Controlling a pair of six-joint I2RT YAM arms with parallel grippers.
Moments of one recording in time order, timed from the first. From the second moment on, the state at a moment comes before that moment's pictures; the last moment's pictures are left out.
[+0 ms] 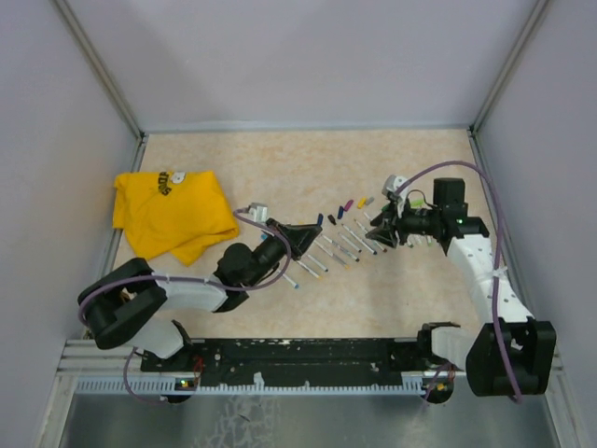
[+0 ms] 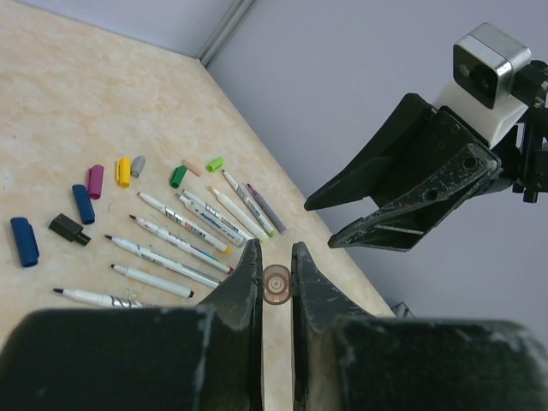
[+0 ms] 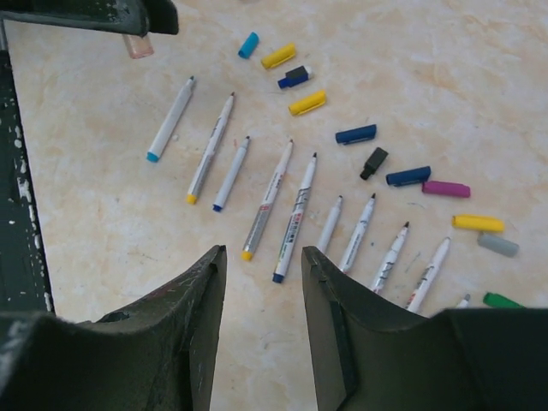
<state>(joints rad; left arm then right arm) -0.95 1.47 0.44 1.24 -0.16 -0.69 0.01 1.12 0.86 -0.55 -1.03 -0.69</state>
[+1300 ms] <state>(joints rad) -0.98 1.69 0.58 1.30 -0.25 -1.03 0.35 1.17 0.80 -0.20 -0.83 -0.27</state>
